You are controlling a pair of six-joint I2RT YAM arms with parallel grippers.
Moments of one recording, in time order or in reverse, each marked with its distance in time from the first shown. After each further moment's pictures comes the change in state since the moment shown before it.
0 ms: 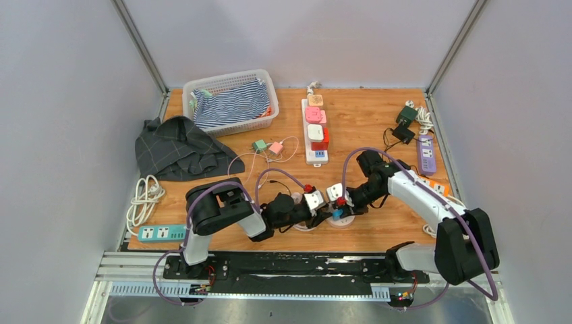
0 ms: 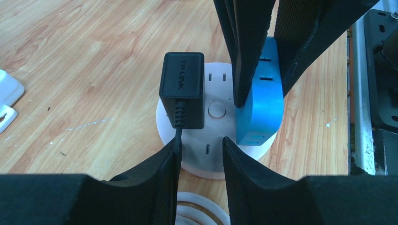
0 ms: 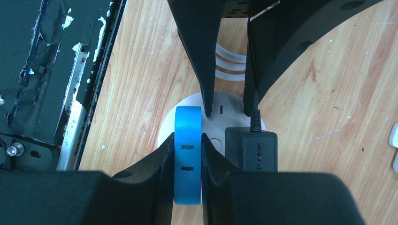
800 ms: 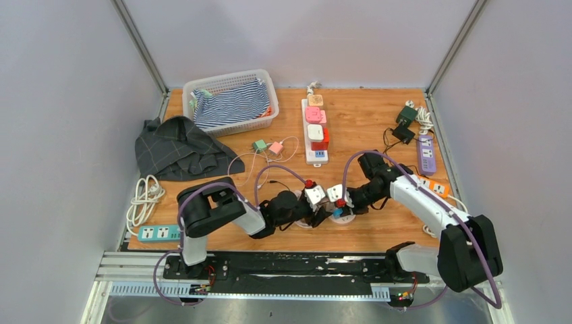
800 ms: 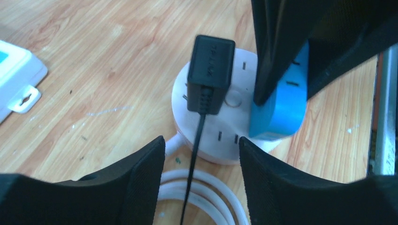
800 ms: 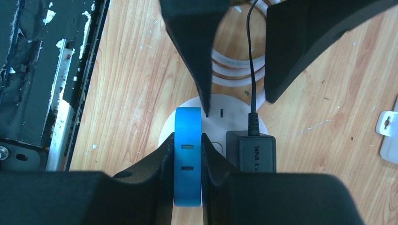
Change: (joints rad) left arm 0.003 -0.044 0.045 -0.146 -0.064 -0.010; right arm 0.000 -0.054 -0.040 0.063 0.037 0.042
